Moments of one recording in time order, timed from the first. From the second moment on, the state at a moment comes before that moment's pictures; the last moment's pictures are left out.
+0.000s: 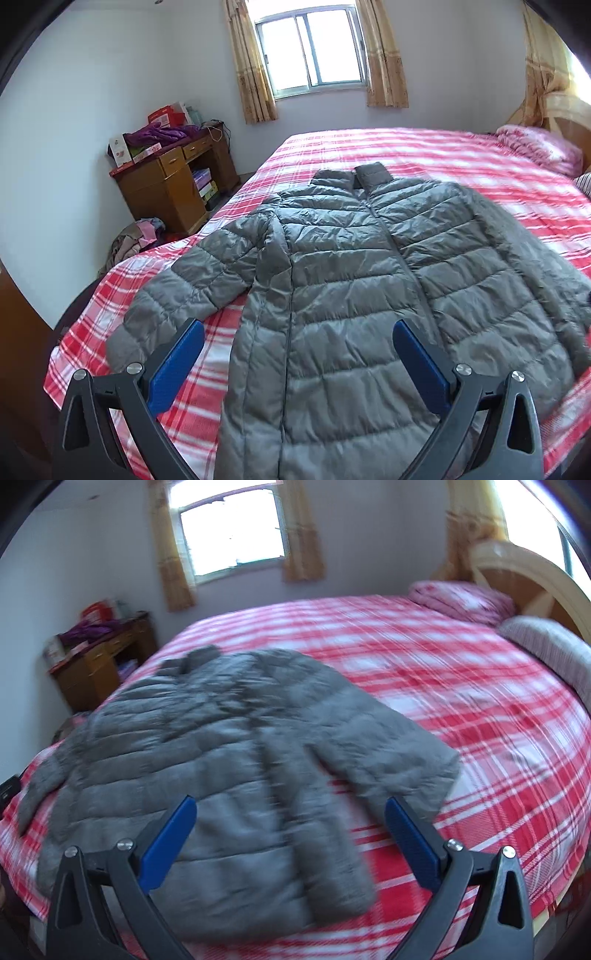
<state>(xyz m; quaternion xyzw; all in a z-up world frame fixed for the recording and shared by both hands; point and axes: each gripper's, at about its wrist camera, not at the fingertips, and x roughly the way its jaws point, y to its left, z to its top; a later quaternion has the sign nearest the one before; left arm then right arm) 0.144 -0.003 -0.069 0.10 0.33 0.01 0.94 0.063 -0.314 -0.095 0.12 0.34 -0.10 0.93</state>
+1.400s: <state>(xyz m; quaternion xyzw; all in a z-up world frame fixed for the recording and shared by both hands) 0.328 0.049 -0.134 0.14 0.38 0.12 0.91 0.207 -0.435 -0.027 0.03 0.27 -0.21 0.94</state>
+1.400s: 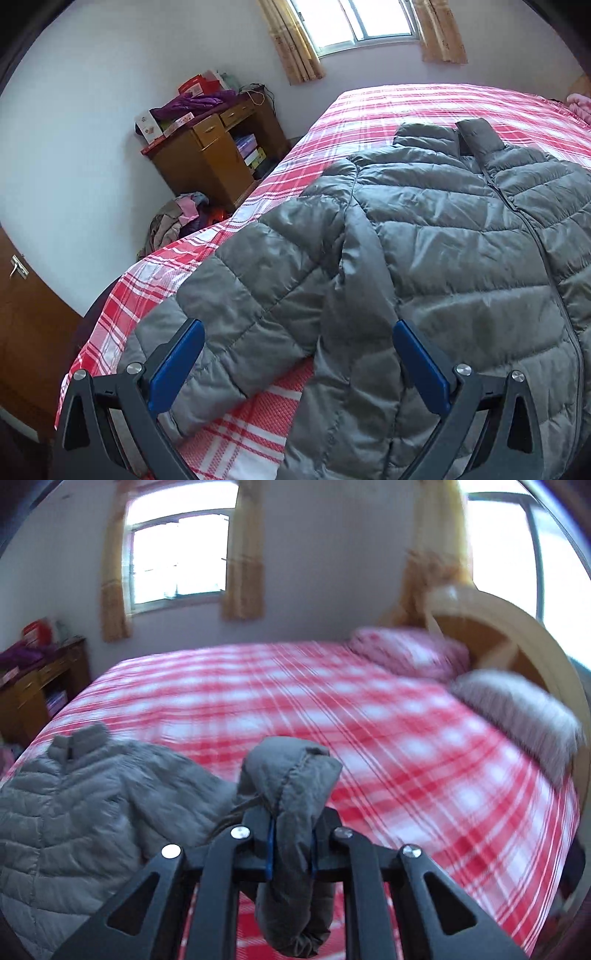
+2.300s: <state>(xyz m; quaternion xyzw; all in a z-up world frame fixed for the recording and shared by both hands) 0.348 0.079 -0.147 0.10 0.40 0.12 0.90 0.322 -0.172 -0.131 -0.12 0.35 0.02 0.93</state>
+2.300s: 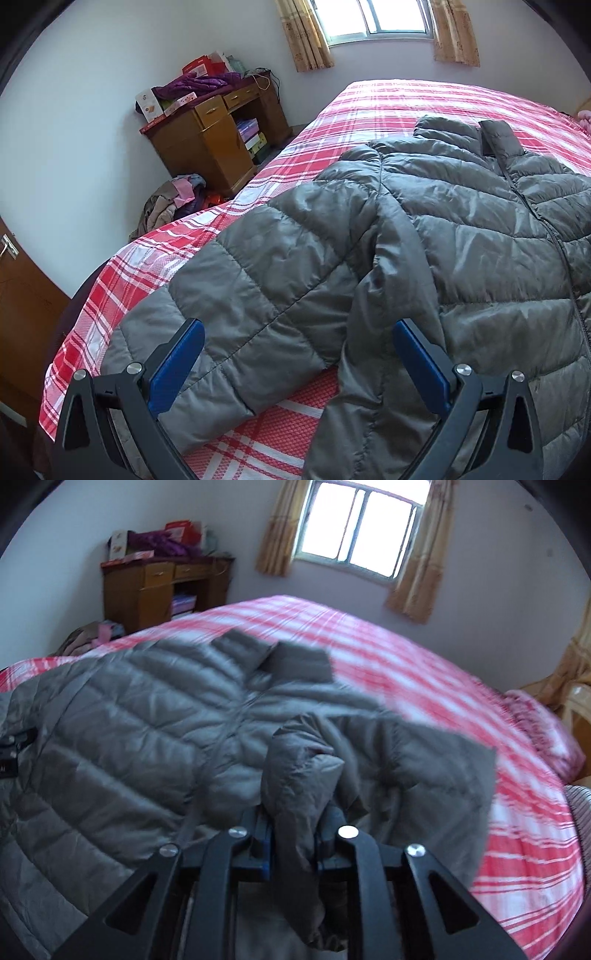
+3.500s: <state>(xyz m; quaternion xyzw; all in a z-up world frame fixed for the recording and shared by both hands) 0.405 -0.137 -0.153 0.04 0.47 -0.11 0.88 0.245 -0.294 -0.168 0.03 0.36 -0.07 0.93</state>
